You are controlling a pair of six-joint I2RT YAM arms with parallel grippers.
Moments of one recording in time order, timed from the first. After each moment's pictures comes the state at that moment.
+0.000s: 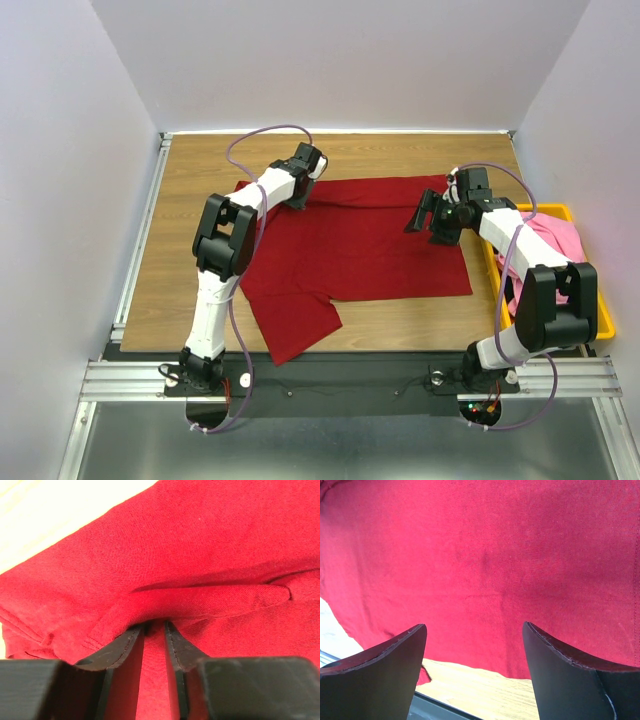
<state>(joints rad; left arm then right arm) -0.46 2.24 1.78 -0.61 -0.27 0.09 0.09 1.49 1.05 -0.55 -0.36 0.45</state>
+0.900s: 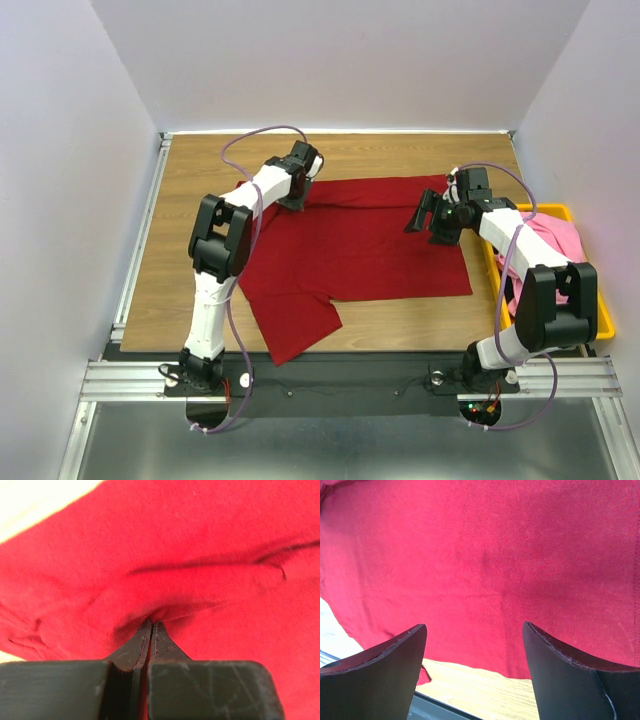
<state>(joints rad) -0.45 2.21 1.78 -0.68 -0.20 0.04 0.09 1.49 1.05 -0.55 -0.36 0.45</state>
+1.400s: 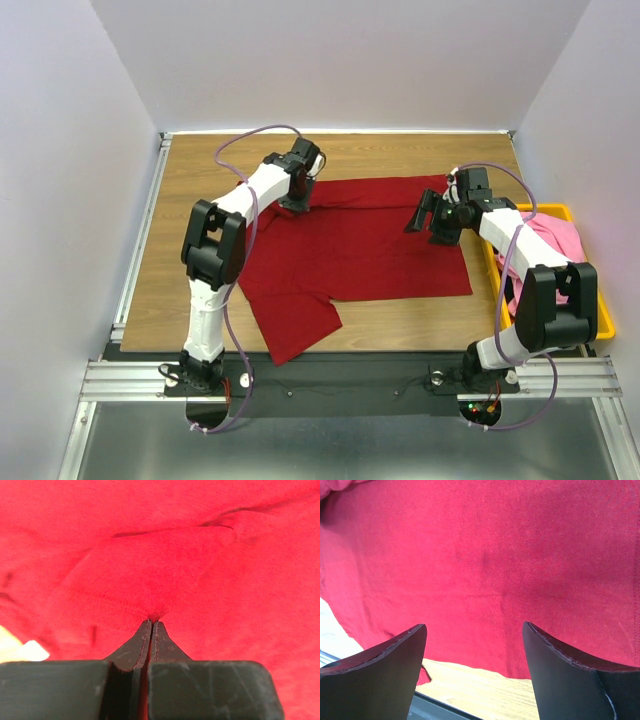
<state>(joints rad) -0.48 2.11 1.77 -0.80 -0.14 -0.12 0.09 1.49 1.05 -0.55 -0.36 0.45</state>
